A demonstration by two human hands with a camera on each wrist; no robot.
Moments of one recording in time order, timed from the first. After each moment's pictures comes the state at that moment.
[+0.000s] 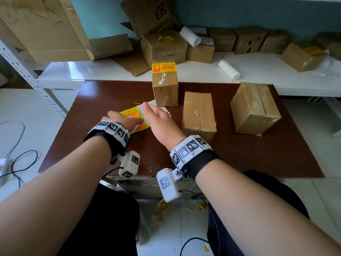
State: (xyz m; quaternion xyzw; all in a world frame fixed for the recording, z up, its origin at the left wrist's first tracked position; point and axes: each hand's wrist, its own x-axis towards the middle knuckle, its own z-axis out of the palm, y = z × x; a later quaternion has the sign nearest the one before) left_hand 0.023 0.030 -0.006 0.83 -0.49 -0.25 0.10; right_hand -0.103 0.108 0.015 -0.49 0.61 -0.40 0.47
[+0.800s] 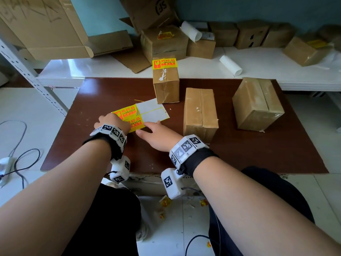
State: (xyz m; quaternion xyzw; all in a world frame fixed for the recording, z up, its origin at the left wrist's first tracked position) left_hand 0.050 0.017 -0.035 0.82 -0.54 -0.19 0.03; right_hand -0.106 0.107 -0.018 -0.62 0.64 -0.11 0.44
